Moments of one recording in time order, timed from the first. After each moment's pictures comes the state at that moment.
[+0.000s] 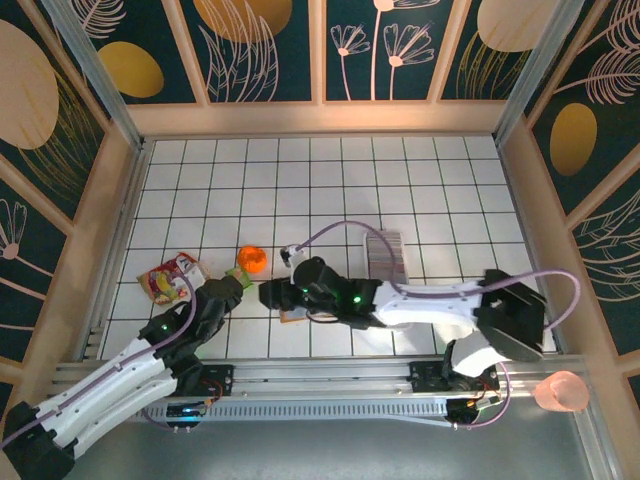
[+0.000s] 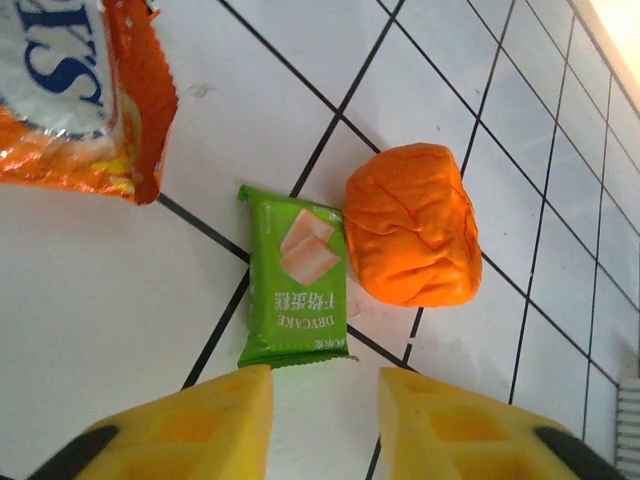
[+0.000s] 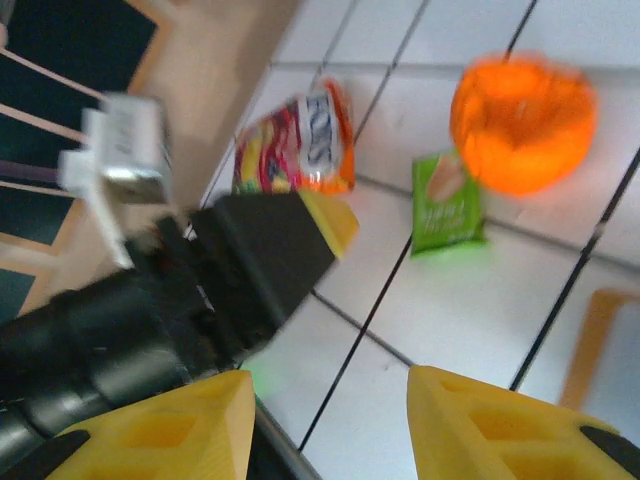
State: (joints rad) left arm -0.75 0.56 0.28 -0.48 -0.43 -1.24; right arm 1.26 1.46 0.87 0.13 0.10 0.81
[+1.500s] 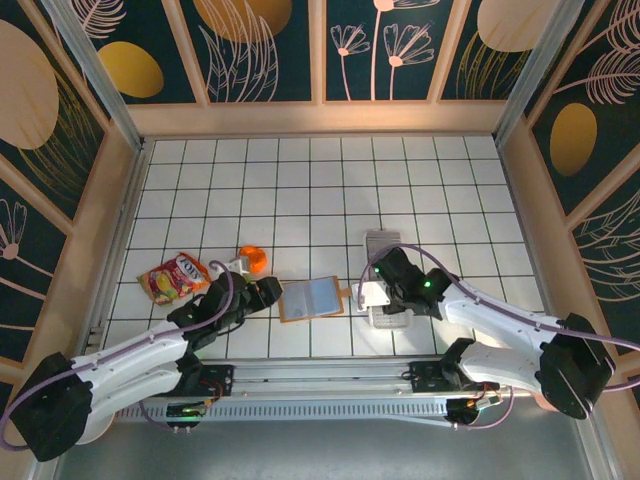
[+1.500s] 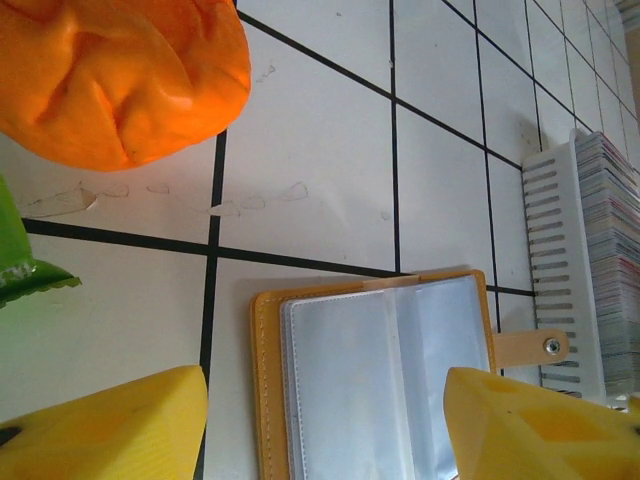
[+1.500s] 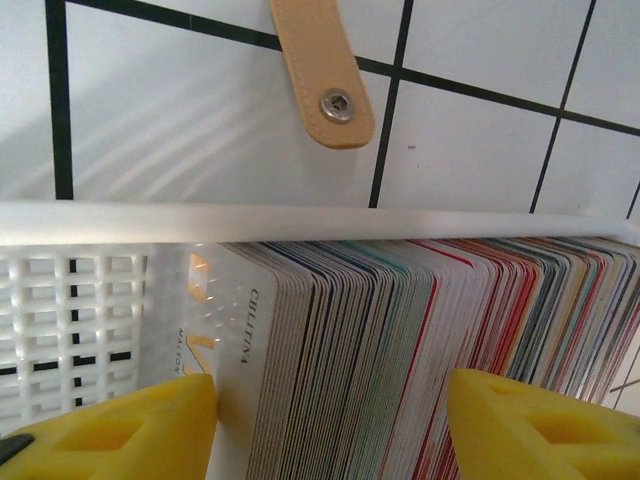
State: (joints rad) left arm -0.75 0.87 0.21 0.03 -0.05 -1.01; right arm 0.82 1.09 0.58 -0.57 0.20 -1.06
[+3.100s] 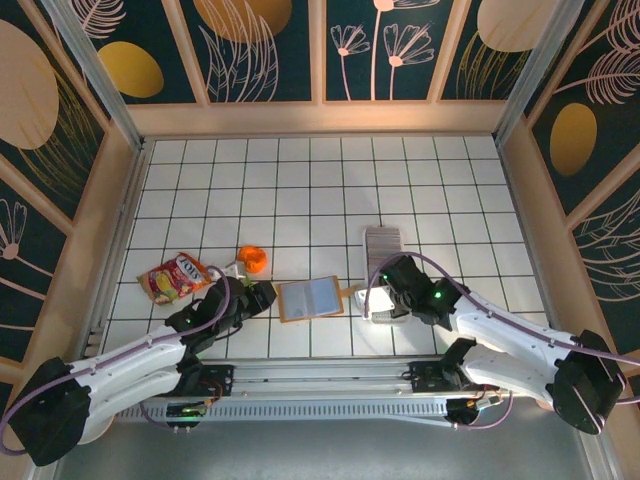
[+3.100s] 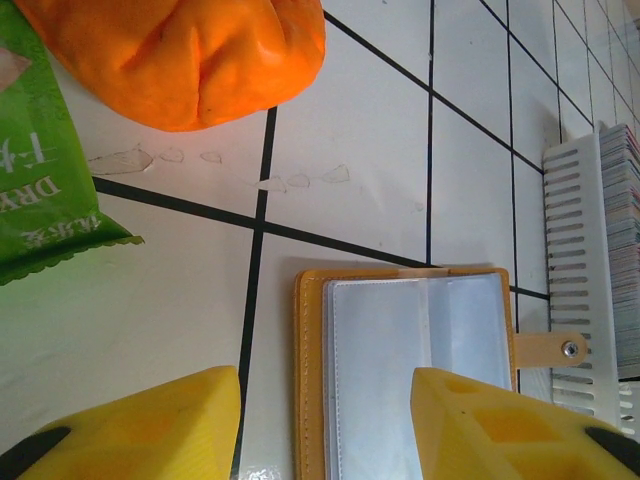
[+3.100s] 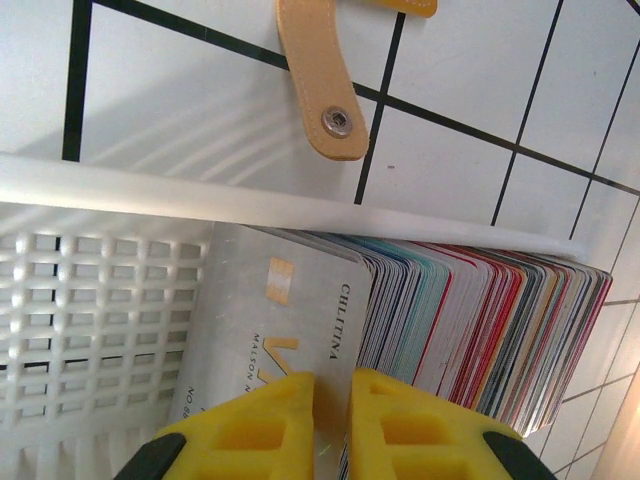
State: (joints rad) left arm -0.75 0.84 0.16 0.02 -0.06 -1.07; right arm 0.83 0.97 0.51 -0.51 0.20 -1.16
